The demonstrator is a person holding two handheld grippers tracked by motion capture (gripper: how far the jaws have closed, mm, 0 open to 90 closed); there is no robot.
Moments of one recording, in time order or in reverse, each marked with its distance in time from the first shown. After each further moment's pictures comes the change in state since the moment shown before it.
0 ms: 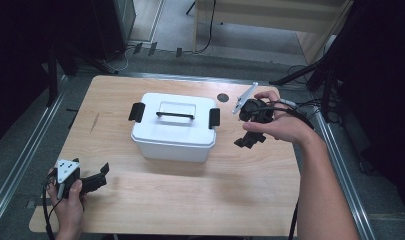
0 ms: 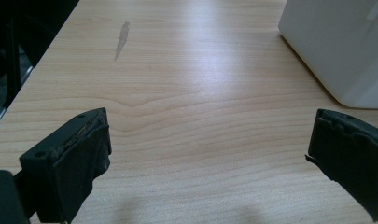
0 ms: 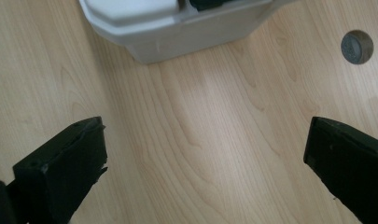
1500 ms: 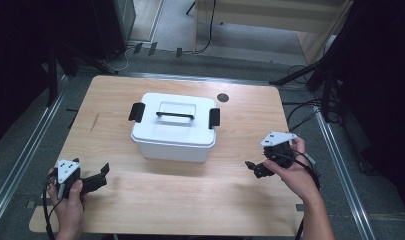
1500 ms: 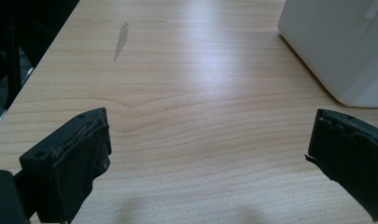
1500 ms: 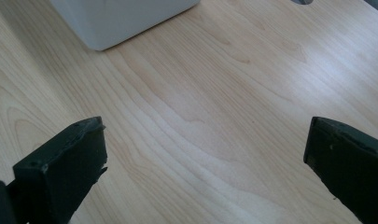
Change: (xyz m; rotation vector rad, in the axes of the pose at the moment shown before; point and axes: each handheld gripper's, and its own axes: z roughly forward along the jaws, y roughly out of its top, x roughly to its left) left arm -0.001 0.000 0.000 -0.001 0.002 0.009; right arm 0.048 -0.120 0.054 -0.330 -0.230 0.313
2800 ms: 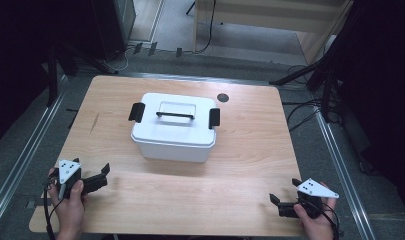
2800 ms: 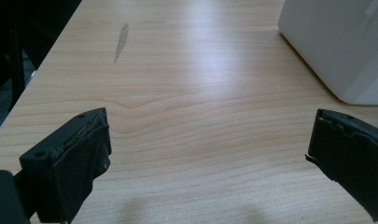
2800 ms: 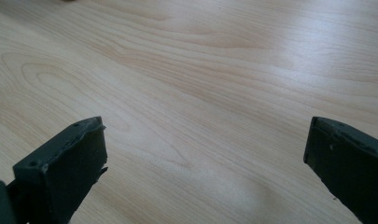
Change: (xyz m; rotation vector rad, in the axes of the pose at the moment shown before) left arm -0.002 0.000 0.000 0.001 0.008 0.019; right arm 0.028 -0.152 -0.030 -0.193 -0.103 0.323
